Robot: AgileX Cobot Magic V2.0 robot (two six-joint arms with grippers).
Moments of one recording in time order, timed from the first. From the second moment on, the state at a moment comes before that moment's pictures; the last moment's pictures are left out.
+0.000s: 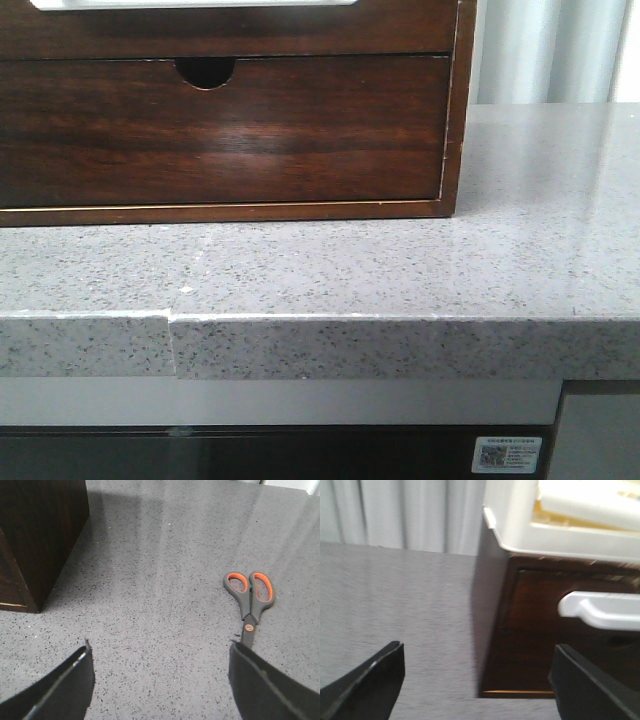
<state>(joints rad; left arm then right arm) -0.08 0.37 -0.57 -0.17 0.43 -0.01 0.04 0.54 -0.67 -0.11 0.65 0.00</state>
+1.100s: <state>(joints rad) -0.08 0.95 -0.58 -1.62 0.61 0.54 0.04 0.54 -0.67 -0.07 0.65 0.00</state>
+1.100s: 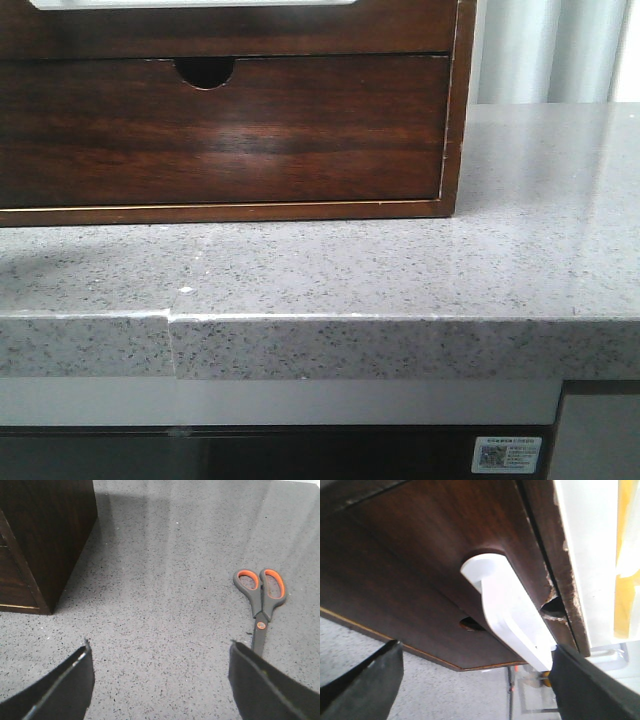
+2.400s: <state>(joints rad) -0.08 1.30 -0.74 -1.80 0.90 0.78 0.04 0.54 -0.67 -0.07 0.65 0.00</state>
